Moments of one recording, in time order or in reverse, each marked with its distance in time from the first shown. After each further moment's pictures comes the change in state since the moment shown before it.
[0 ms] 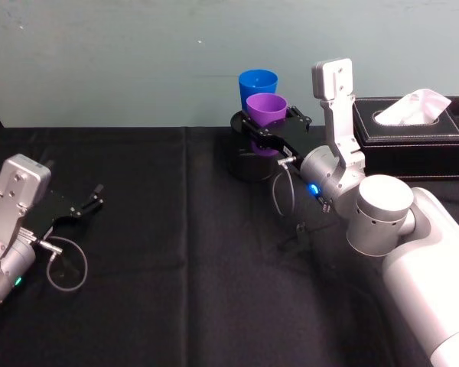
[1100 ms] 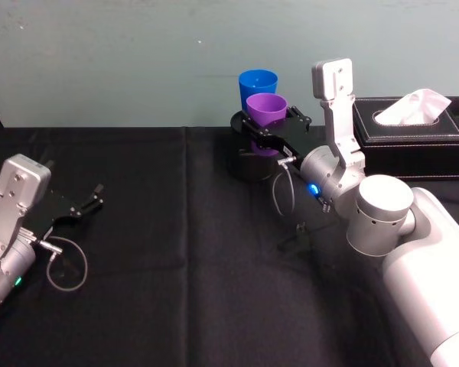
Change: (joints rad) left arm 0.000 0.000 0.000 0.000 0.000 0.000 0.000; right arm 0.000 0.000 0.000 0.000 0.000 0.000 0.000
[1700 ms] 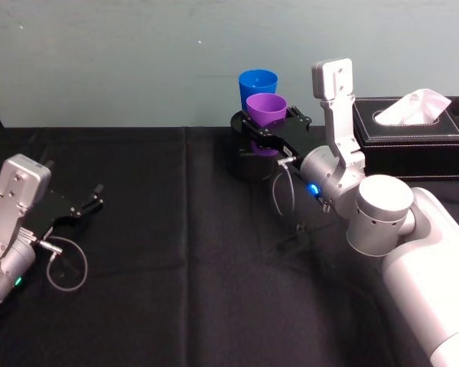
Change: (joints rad) left arm 0.000 0.000 0.000 0.000 0.000 0.000 0.000; right arm 0.000 0.000 0.000 0.000 0.000 0.000 0.000
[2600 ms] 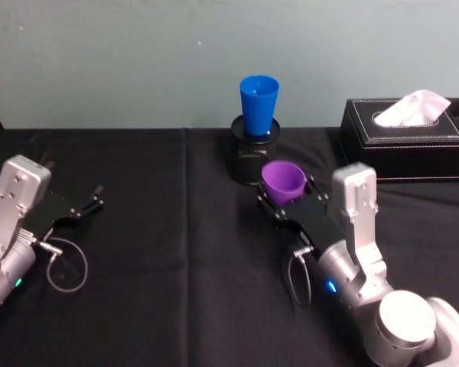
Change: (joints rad) left arm 0.000 0.000 0.000 0.000 0.000 0.000 0.000; right arm -0.360 0.061 0.016 -0.222 -0.091 -0.246 -0.044
